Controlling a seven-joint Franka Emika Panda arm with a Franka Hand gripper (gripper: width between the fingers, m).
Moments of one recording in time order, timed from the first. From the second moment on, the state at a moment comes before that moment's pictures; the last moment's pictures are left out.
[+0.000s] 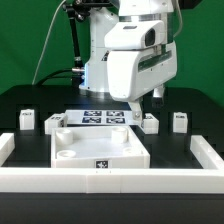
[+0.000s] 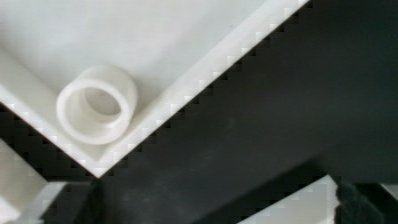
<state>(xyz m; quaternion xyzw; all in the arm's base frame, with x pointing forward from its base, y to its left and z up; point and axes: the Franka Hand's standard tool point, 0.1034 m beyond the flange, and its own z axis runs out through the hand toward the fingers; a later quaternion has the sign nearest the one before) 0.539 0.052 0.084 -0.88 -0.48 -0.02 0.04</state>
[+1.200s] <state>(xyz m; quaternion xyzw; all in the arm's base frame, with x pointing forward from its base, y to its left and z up) 0.525 0.021 0.071 -0.77 -0.64 -0.01 0.01</state>
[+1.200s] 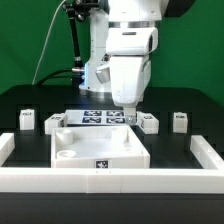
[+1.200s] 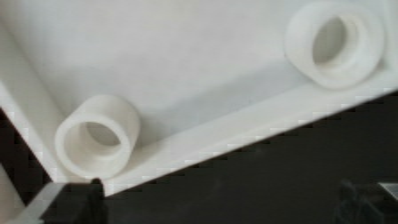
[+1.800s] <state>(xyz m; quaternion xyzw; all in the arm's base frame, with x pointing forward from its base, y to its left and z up) 0.526 0.009 0.068 -0.76 -0.66 -0.02 0.00</state>
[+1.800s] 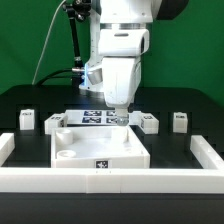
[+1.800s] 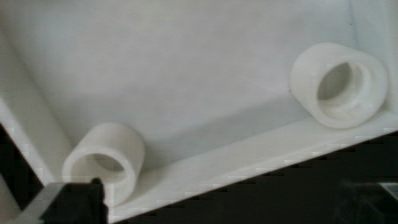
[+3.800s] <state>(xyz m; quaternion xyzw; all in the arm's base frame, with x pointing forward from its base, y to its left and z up) 0.475 -0.054 0.015 -0.69 -0.72 -0.02 -0.02</state>
